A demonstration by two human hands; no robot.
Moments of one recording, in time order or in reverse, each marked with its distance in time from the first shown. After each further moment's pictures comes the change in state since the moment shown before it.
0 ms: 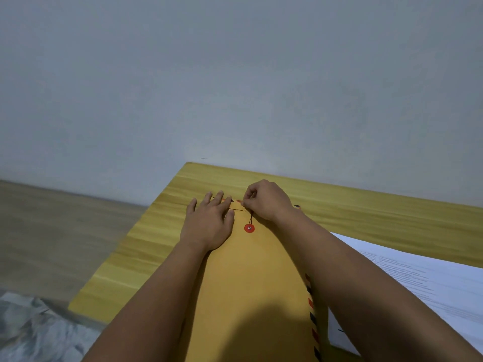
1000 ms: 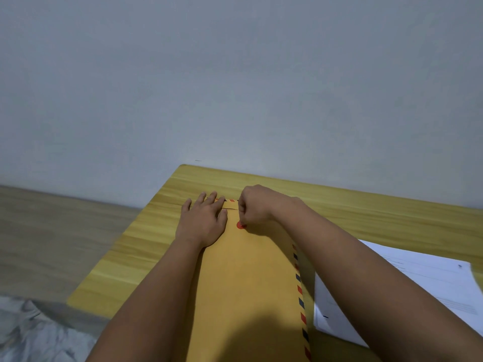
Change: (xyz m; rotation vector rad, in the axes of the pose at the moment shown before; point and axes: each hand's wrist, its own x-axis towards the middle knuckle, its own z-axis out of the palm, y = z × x) left_hand 0.000 -0.001 0.000 0.007 -0.022 -0.018; right_hand -0.031 -0.025 -0.035 -0.328 -0.344 -0.147
